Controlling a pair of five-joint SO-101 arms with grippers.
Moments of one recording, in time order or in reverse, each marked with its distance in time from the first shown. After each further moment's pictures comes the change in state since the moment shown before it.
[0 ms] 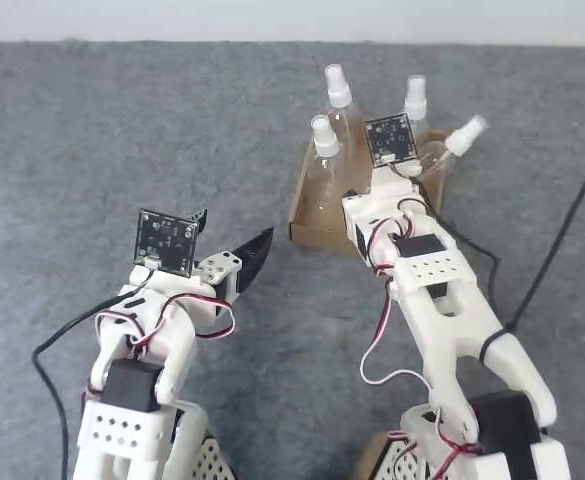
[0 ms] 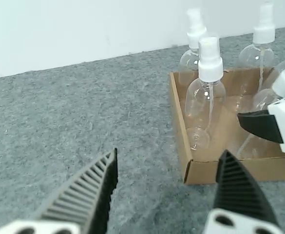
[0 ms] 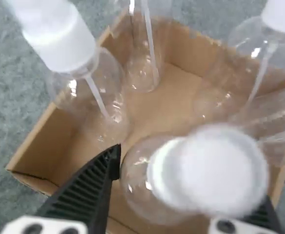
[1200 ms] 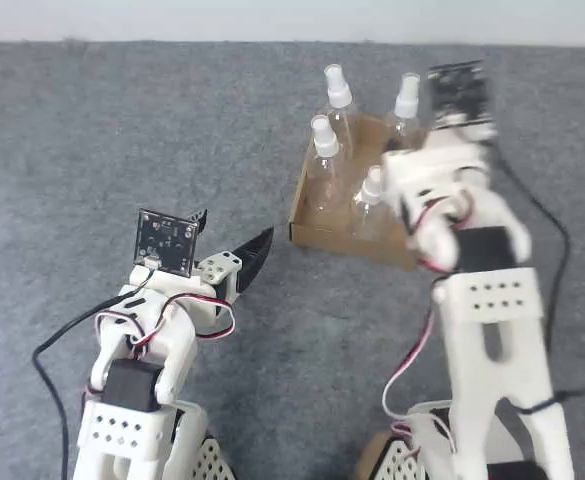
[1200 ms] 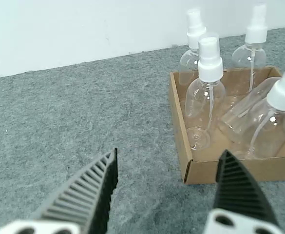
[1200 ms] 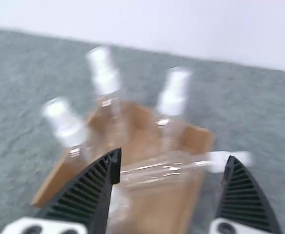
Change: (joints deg) left arm 0.0 0.0 0.0 0.0 0.0; right arm 7.1 -19.6 -19.3 28.0 0.0
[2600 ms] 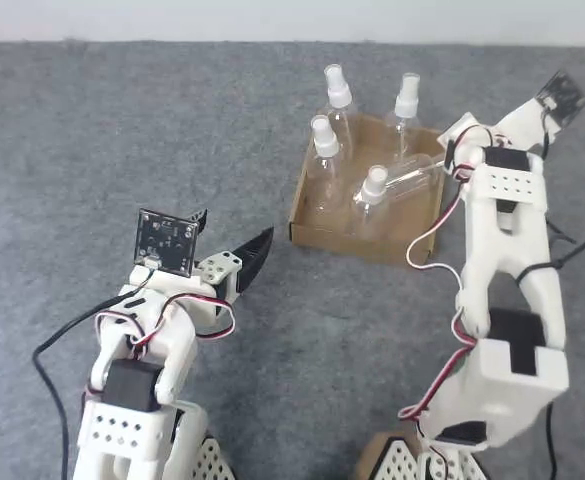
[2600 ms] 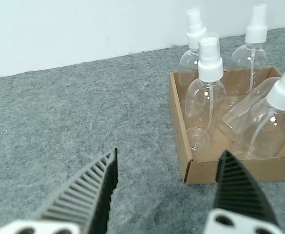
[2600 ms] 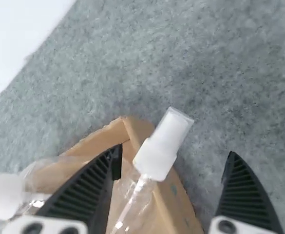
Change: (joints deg) left arm 0.0 0.0 0.0 0.0 0.0; right arm 13.9 45.1 -22.5 -5.7 -41.2
